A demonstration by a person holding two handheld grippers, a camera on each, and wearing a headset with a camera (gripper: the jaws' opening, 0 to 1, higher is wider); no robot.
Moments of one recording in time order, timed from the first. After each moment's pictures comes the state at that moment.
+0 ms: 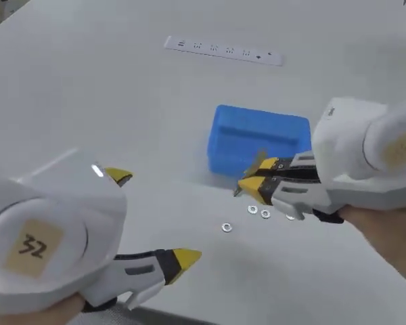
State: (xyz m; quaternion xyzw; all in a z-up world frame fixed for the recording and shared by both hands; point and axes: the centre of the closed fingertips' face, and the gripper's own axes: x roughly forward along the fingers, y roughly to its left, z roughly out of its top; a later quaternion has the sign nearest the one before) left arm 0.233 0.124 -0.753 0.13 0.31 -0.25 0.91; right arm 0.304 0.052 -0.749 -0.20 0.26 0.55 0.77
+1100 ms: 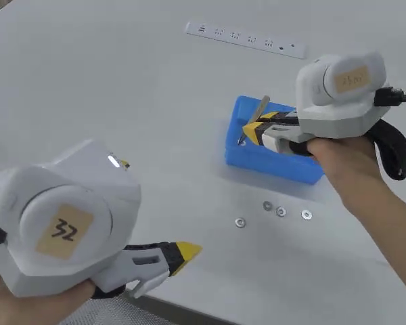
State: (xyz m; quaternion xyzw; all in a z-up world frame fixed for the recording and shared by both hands) left arm 0.233 0.144 -0.773 0.13 0.34 -0.21 0.91; right arm 0.405 0.089 -0.801 -0.16 0.30 0.49 0.80
